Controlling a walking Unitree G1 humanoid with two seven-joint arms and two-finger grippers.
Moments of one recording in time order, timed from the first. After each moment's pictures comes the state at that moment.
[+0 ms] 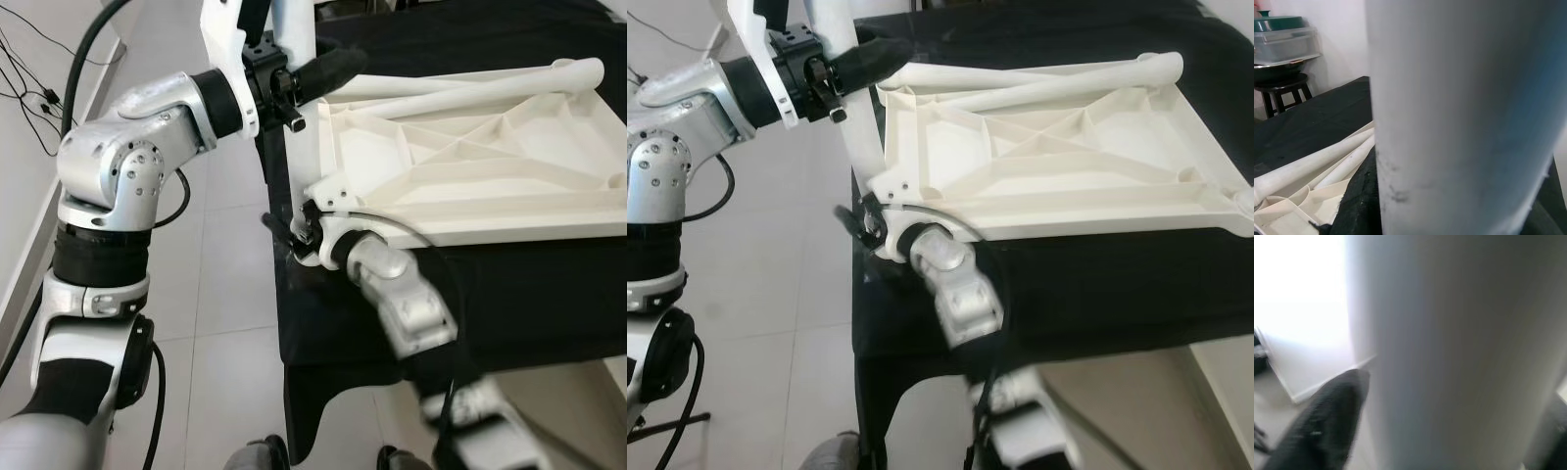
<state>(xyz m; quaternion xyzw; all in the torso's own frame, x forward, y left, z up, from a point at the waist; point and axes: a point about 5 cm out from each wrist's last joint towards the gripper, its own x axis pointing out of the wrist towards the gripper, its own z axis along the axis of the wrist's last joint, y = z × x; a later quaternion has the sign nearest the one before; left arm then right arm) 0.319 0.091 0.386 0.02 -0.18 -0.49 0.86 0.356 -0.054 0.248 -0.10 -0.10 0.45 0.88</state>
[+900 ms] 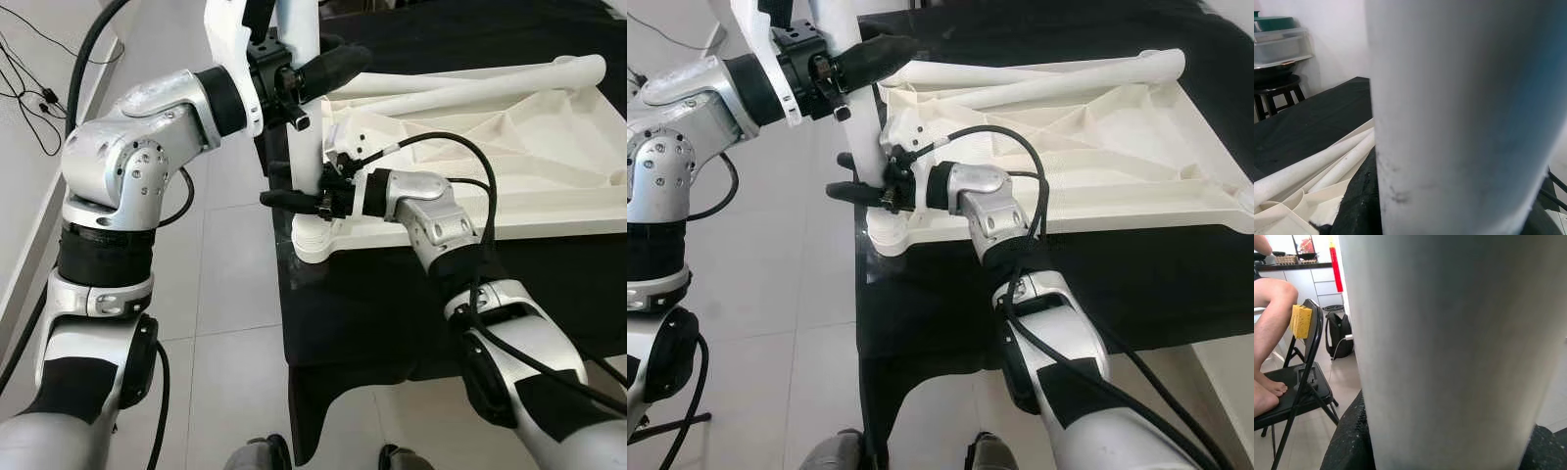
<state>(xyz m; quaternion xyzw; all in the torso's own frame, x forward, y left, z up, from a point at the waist) 0.317 0.088 0.386 0.03 -0.17 -0.50 0.85 0.377 -0.064 0.255 -0.12 -0.08 0.61 0.78</state>
